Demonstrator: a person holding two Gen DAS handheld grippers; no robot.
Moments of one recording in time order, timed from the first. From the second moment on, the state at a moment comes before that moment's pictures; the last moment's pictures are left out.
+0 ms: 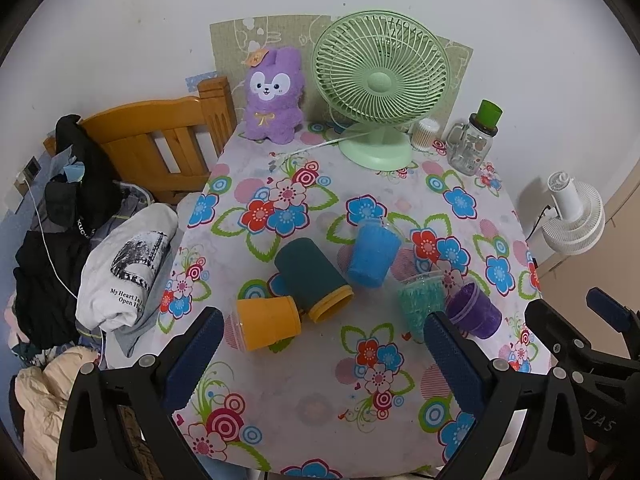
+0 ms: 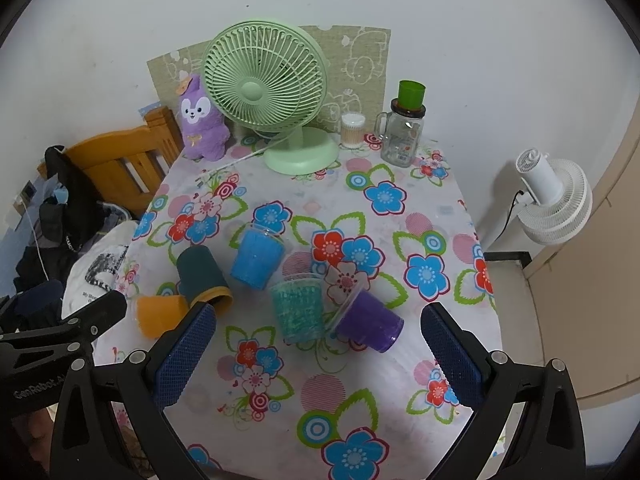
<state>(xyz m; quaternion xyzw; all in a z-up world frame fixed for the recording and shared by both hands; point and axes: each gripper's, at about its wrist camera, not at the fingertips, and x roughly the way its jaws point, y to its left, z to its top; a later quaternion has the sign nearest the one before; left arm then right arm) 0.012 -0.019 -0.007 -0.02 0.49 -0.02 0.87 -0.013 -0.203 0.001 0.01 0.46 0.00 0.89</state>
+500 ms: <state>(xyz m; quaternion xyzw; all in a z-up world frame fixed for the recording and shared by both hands) 0.015 -0.025 -0.011 -0.03 0.50 0.00 0.87 -0.006 -0.209 -0.001 0.01 0.46 0.02 0.89</state>
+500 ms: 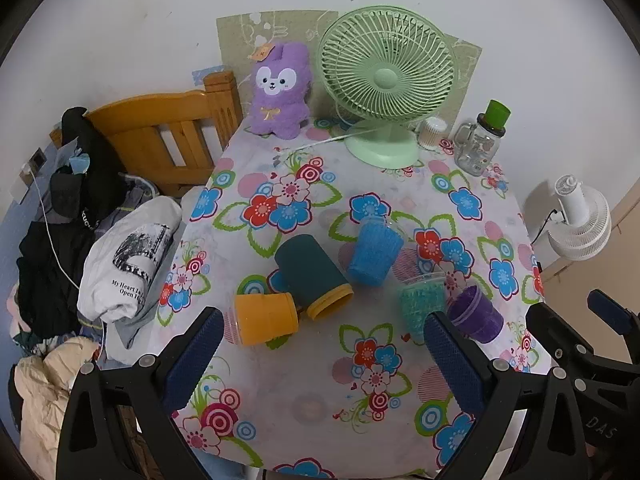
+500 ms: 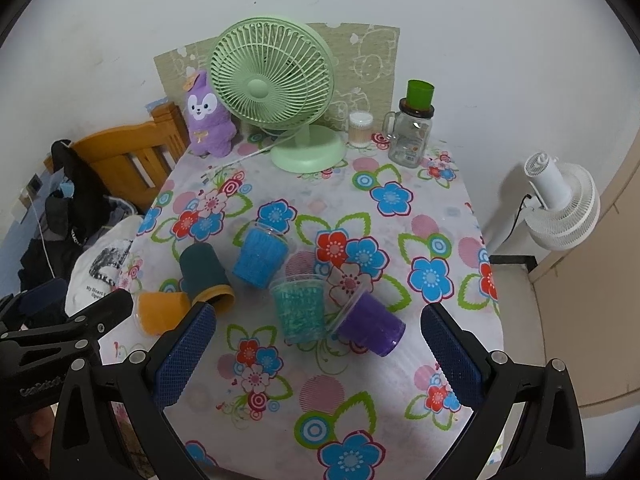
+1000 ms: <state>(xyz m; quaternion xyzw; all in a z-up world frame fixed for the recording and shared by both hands) 0.024 -0.052 -0.014 -0.04 0.50 0.04 0.86 0.018 -0.233 -0.008 0.00 0.47 0.06 0.88</state>
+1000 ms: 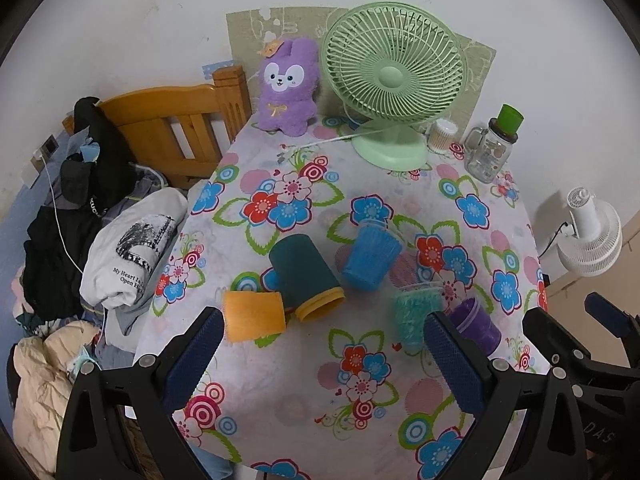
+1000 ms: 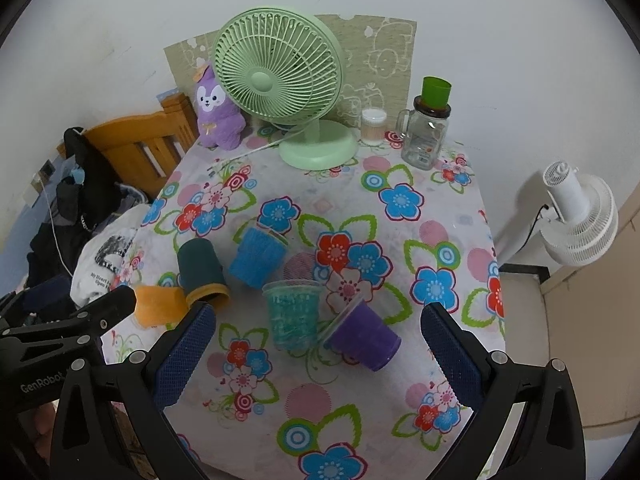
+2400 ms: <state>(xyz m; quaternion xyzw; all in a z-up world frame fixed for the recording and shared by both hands) 0.168 -0.004 -0.172 -0.09 0.64 0.07 0.76 0.162 -0.179 -0.114 0.01 0.57 0.04 0.82</state>
